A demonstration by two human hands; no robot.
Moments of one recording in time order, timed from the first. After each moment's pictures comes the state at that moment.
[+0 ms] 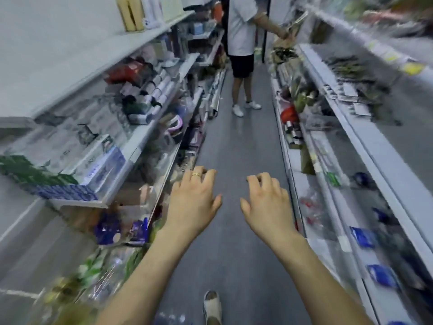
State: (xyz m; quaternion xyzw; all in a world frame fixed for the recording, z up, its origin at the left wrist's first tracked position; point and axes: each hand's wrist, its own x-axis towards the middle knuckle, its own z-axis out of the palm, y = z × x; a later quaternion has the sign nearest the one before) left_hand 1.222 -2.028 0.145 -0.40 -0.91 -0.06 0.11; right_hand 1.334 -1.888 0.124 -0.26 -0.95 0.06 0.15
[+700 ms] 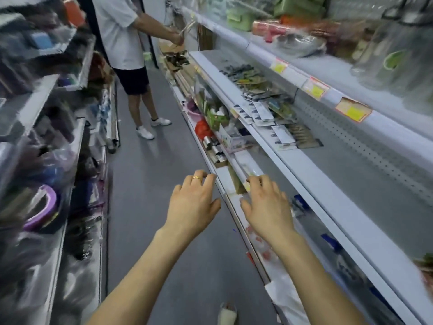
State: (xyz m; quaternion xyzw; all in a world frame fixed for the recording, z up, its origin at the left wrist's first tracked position) left_hand 0.985 -1.560 0.110 -0.61 -0.78 -0.11 0.05; right_hand 1.157 -1.484 0.104 -0.48 -0.87 0.05 0.14
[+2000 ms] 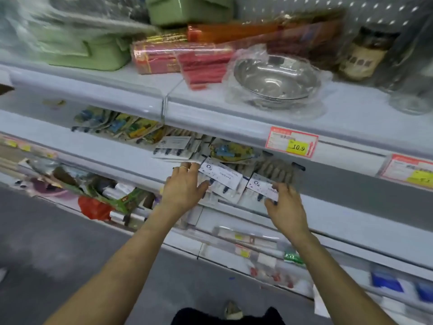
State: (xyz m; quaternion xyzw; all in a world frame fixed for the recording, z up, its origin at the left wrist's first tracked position) left_hand 0.783 -0.902 0.052 -0.84 -0.52 -0.05 -0.13; right_hand 1.020 -1.059 0.019 -0.86 -0.43 0.16 0.21
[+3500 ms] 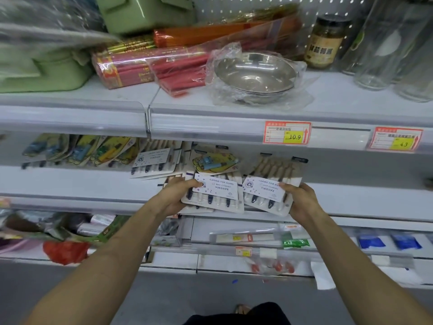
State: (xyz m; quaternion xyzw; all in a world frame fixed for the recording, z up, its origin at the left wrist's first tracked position) left_hand 0.788 -0.837 0.029 -0.49 -0.46 -0.08 -0.74; right_hand 1.053 -1.065 -0.002 -0.65 0.04 0.36 0.67
